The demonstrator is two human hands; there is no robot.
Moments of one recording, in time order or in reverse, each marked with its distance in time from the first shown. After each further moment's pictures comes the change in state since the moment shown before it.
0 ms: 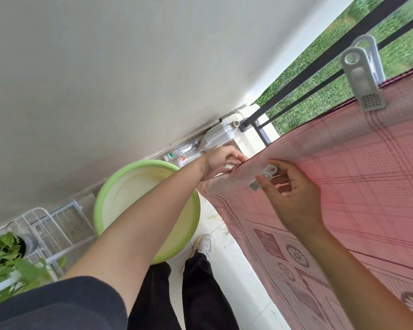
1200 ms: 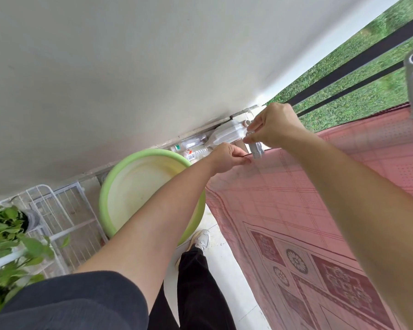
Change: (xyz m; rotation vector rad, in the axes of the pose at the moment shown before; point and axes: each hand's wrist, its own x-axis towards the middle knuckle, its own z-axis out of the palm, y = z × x) left_hand 0.009 -0.034 -0.025 0.221 0.260 0.178; right_hand 0.142 -0.068 0.056 -0.602 -0.406 -0.007
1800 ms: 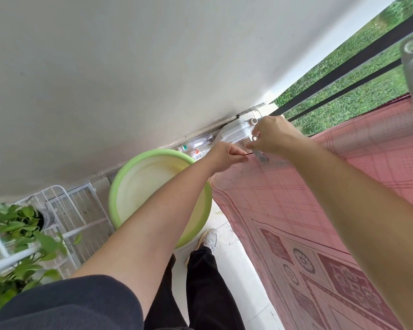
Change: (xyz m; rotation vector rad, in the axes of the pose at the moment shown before) left_hand -0.021 0.010 -0.006 0.087 0.104 -0.059; right_hand 0.008 0.021 0.031 -0.230 -0.113 -0.050
